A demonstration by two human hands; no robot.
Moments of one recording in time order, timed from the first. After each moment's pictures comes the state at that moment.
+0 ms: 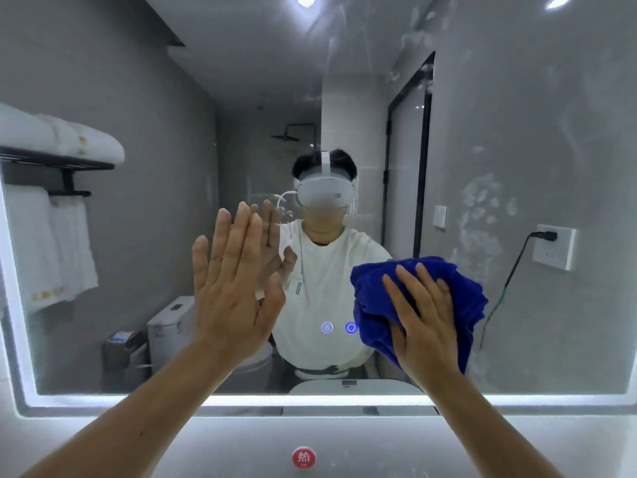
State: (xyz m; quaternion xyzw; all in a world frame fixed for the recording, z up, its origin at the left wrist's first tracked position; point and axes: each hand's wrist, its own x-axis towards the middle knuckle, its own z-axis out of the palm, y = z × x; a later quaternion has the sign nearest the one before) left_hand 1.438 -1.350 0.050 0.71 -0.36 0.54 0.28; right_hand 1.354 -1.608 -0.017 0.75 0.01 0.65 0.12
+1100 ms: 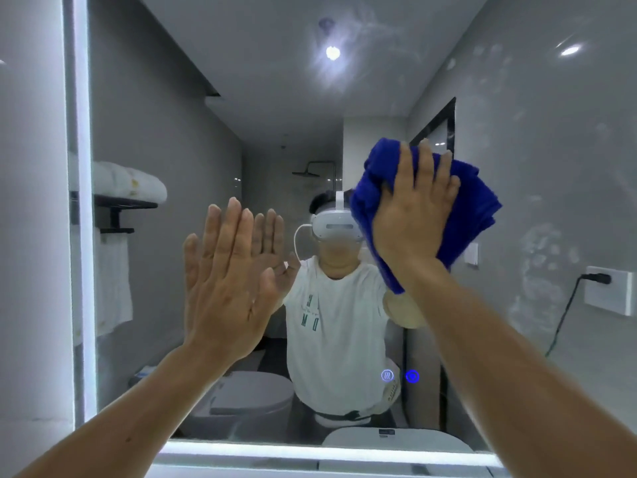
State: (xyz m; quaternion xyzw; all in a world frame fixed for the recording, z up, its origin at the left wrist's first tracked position) left_hand 1.489 -1.271 0.103 0.70 -0.32 0.59 0.24; right_hand 1.418 -1.498 0.198 0.73 -0.17 0.66 0.02
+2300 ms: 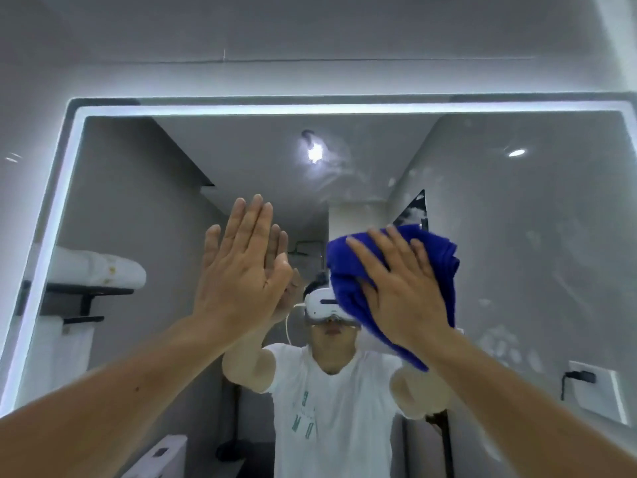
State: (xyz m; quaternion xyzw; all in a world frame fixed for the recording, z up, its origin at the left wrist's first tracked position) left_hand 1.456 -1.341 0.250 0.68 -0.33 0.59 0.26; right_hand 1.381 -1.571 0.238 0.78 -0.02 0.60 0.20
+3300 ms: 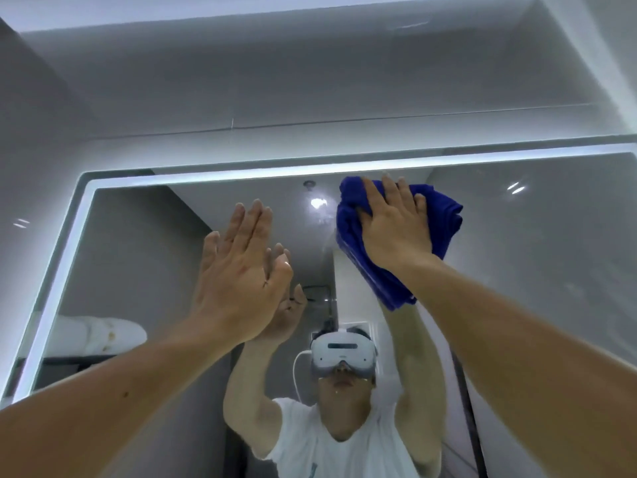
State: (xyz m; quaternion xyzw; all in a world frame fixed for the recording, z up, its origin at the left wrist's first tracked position) left_hand 1.471 -1.316 0.336 0.68 -0.34 0.60 0.25; right_hand 1.404 -1.538 0.411 0.74 -0.11 0.66 0.10
